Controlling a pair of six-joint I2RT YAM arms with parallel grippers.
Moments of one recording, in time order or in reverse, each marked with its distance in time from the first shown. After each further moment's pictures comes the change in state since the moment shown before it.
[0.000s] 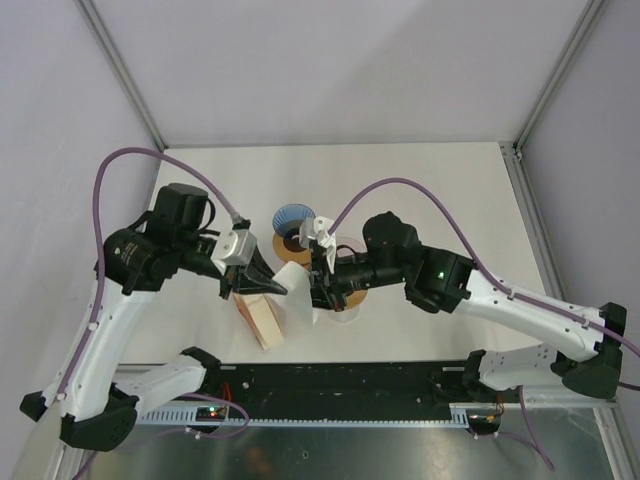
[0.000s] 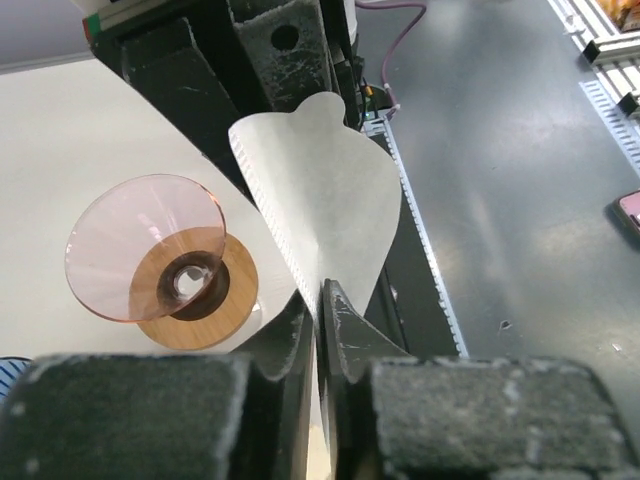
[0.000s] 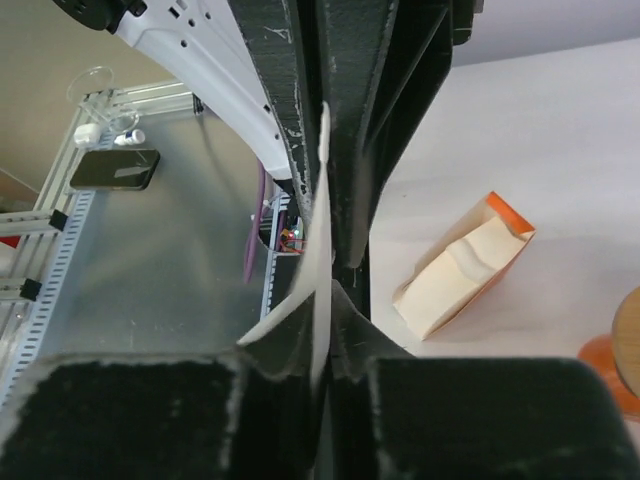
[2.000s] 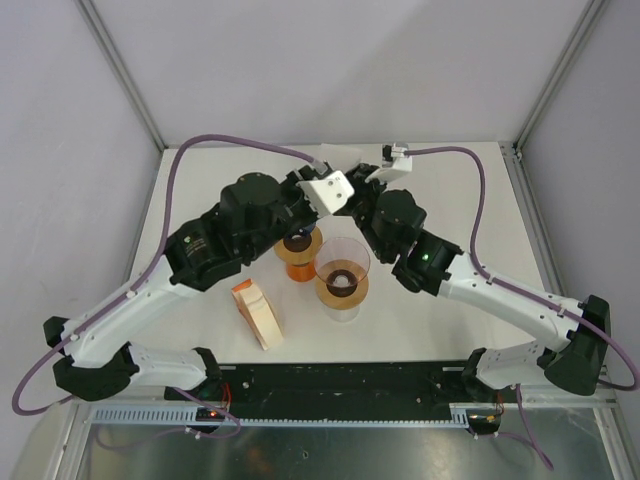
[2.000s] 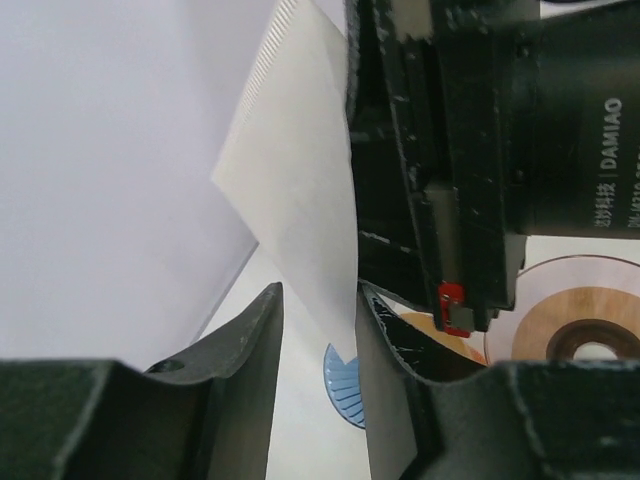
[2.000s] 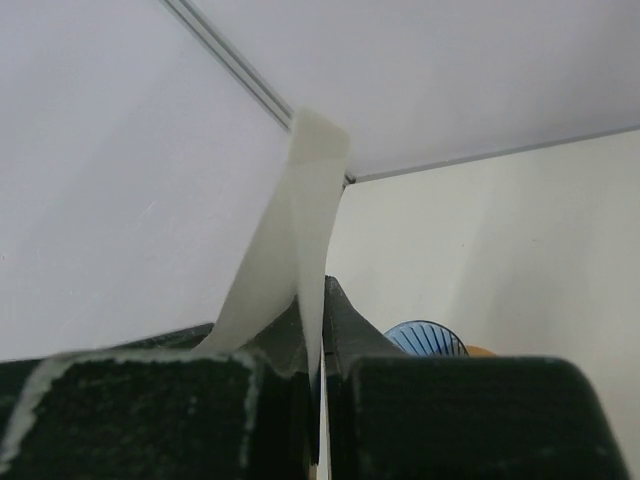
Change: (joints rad) left arm -0.550 0.212 0.131 0.652 -1.535 -0.279; right arm -0.143 0.081 -0.031 0.444 1.051 0.536
